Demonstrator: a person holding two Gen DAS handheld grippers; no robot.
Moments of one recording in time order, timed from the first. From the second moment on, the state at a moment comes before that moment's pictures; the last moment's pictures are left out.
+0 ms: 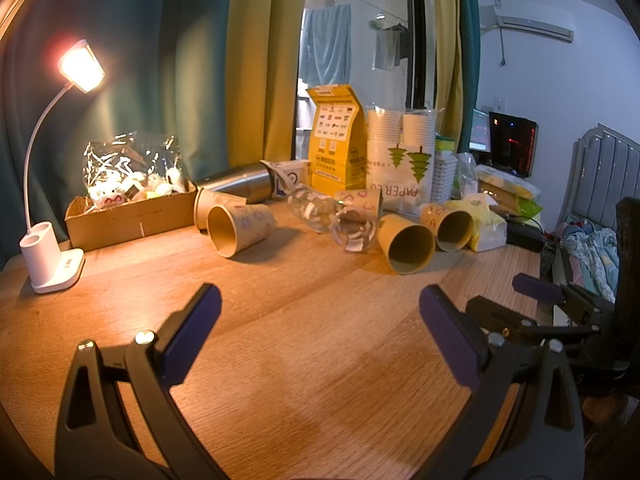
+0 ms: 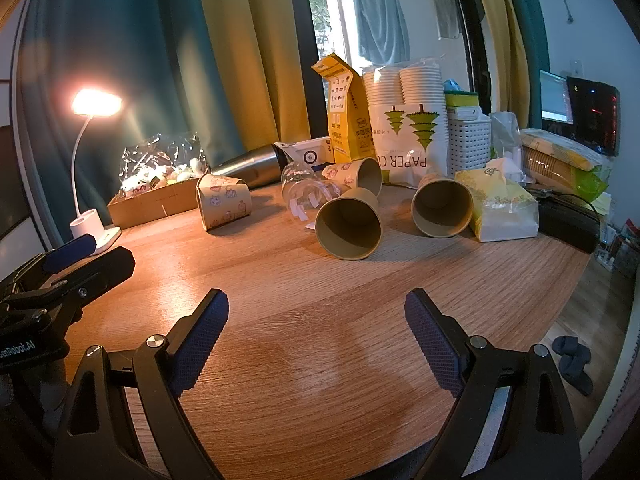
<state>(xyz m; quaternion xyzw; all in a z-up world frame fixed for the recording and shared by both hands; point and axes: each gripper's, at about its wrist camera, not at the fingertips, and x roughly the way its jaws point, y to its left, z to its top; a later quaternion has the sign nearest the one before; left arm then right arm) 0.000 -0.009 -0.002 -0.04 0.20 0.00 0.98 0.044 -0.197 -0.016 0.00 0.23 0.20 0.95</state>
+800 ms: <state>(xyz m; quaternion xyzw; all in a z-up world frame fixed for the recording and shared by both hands) -0.001 -0.010 -0.002 -0.03 0.20 0.00 0.98 0.044 -0.197 -0.017 0.00 0.23 0.20 0.95</state>
